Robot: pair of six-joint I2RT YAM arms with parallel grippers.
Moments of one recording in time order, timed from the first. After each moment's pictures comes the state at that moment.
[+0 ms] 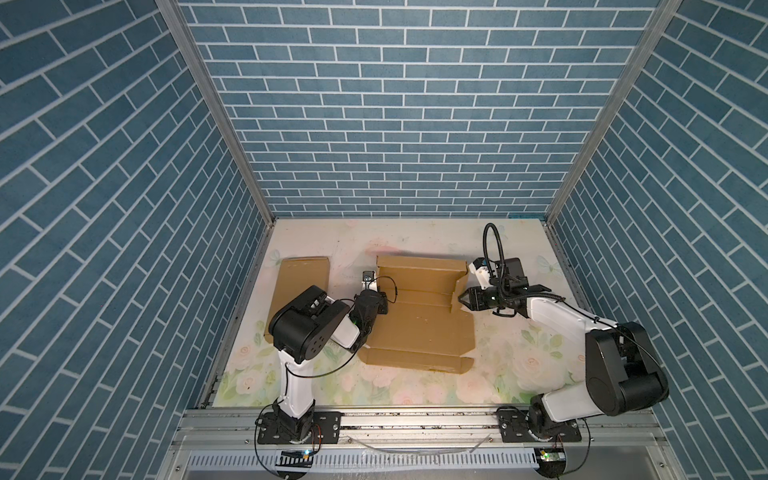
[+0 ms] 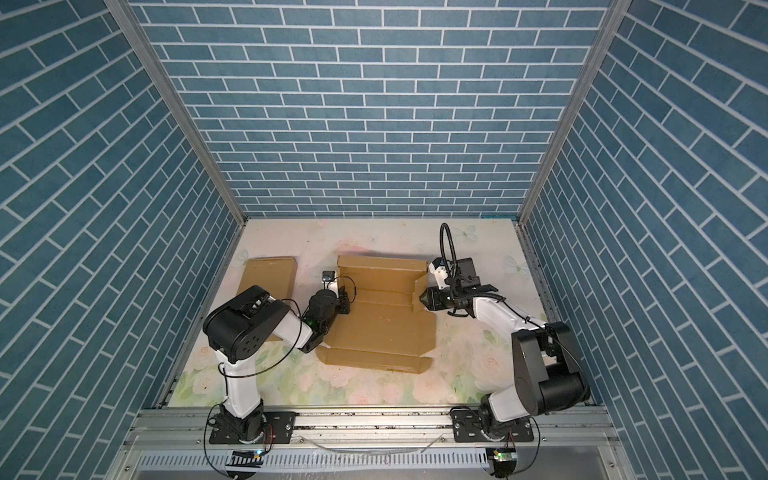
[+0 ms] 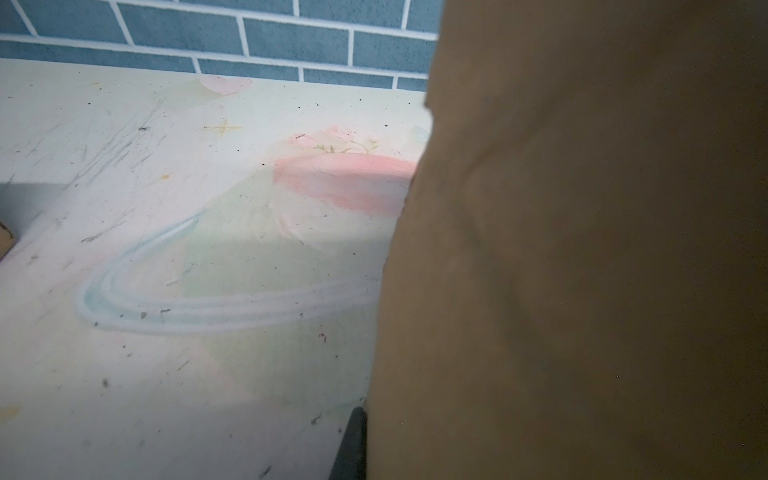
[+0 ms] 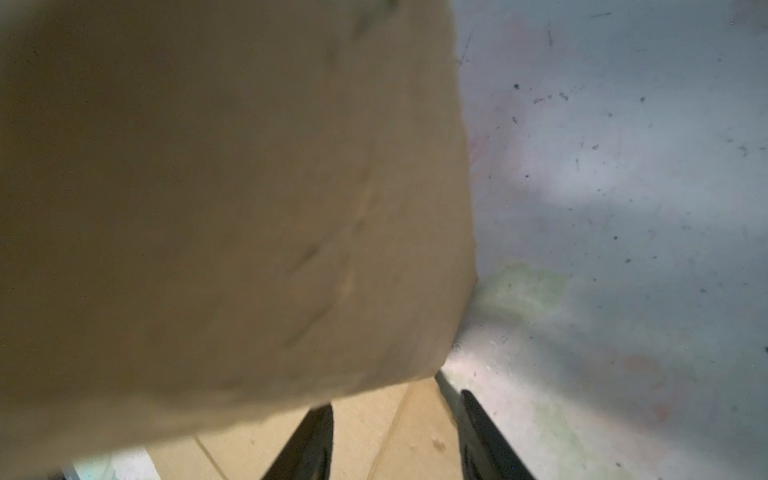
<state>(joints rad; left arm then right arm) -0.58 1.95 0.56 0.97 -0.34 -0.31 0.32 1.46 0.79 -0.25 -0.44 0.10</state>
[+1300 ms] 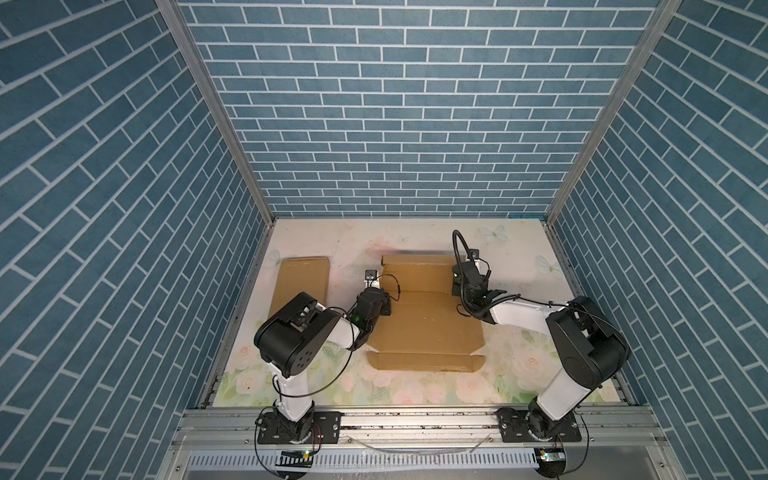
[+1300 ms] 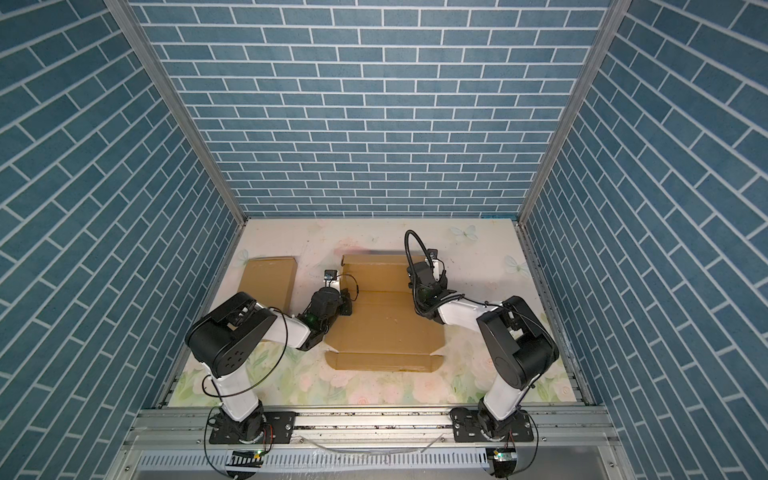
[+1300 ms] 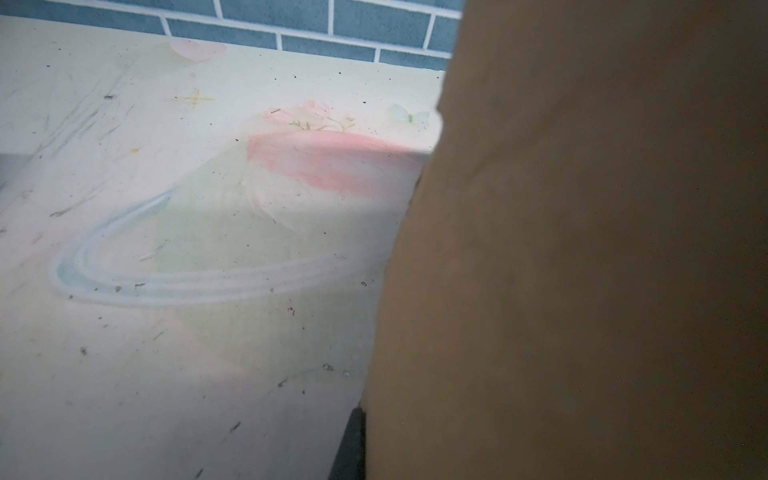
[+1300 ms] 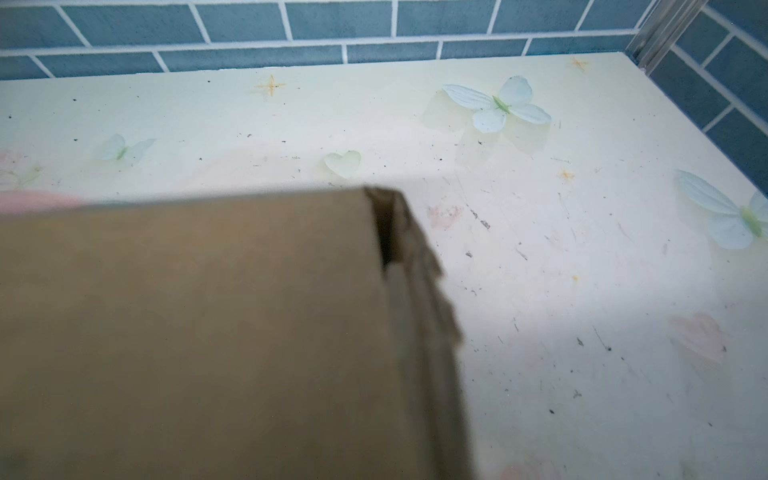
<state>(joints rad) -0.61 1.81 0.59 0.71 -0.31 -0.39 0.61 1.68 0.87 0.06 0.55 0.43</state>
